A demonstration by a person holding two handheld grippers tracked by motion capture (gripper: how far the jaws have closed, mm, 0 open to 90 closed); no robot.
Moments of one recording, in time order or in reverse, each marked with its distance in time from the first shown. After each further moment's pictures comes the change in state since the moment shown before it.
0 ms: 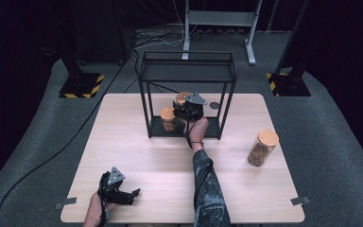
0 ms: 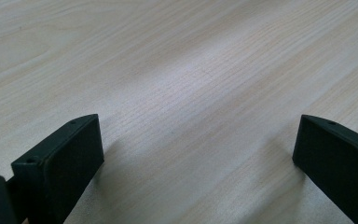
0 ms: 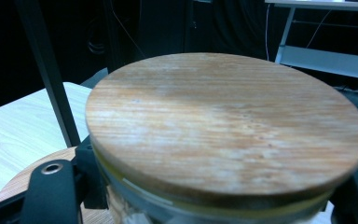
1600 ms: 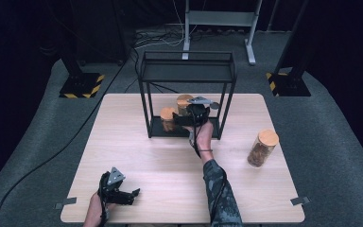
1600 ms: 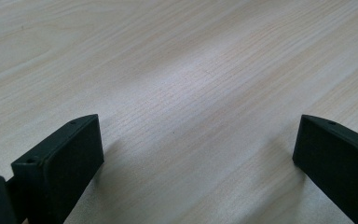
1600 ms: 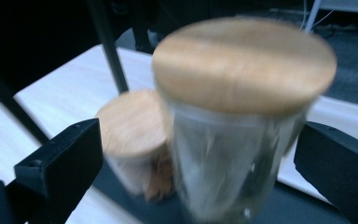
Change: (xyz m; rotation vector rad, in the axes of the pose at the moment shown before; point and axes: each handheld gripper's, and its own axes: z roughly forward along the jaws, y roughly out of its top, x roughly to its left) left arm 0.000 0.000 0.000 0.000 0.006 -0.002; right arm 0.004 0.011 -0.049 0.206 0.112 0.073
